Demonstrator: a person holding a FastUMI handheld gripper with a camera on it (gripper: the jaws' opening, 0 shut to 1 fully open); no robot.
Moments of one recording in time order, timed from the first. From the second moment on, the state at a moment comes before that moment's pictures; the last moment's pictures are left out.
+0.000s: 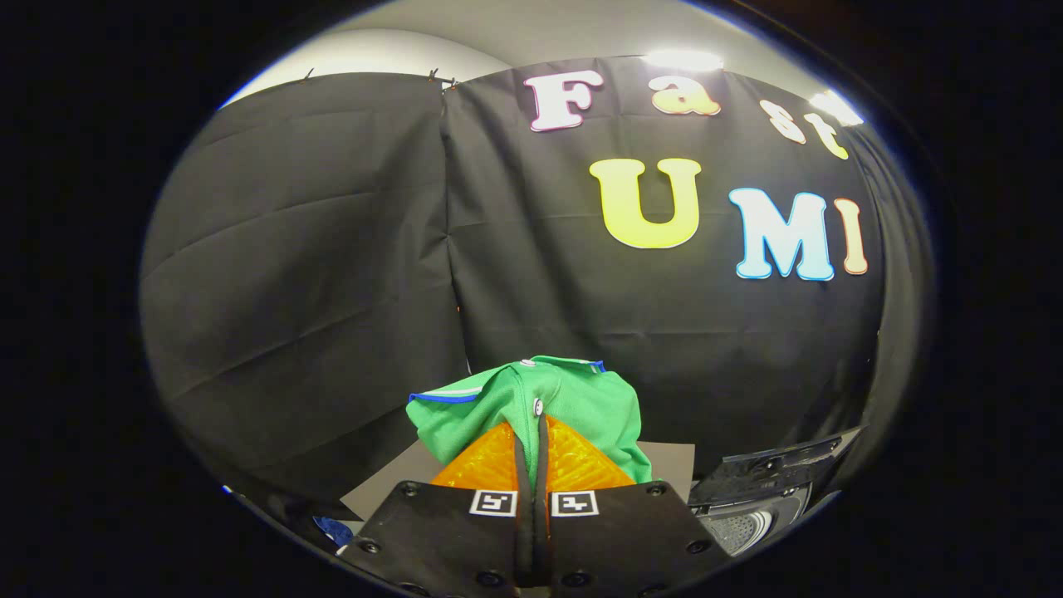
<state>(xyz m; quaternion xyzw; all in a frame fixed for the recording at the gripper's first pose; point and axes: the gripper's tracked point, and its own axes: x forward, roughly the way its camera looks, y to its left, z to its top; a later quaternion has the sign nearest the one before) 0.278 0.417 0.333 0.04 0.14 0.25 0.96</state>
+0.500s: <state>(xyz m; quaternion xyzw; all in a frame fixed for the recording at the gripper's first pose) 0.292 0.337 0.352 0.06 0.12 0.19 0.97</state>
